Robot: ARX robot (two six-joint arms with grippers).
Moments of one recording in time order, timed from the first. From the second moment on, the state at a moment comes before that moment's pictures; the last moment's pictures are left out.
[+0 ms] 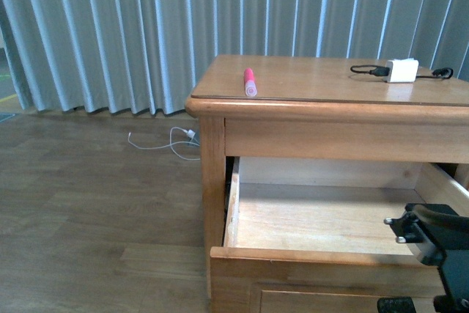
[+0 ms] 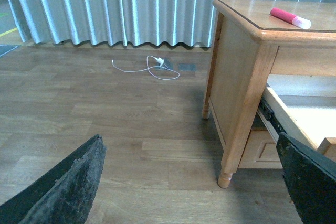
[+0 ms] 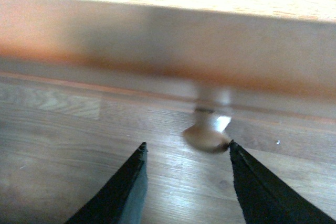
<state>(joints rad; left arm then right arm) 0.00 0.00 0.02 0.00 0.00 0.00 0.33 1.61 0.58 0.14 0.01 0.20</state>
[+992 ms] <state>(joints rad) 0.00 0.00 0.02 0.00 0.00 0.00 0.03 0.38 0.11 0.27 0.01 0.04</state>
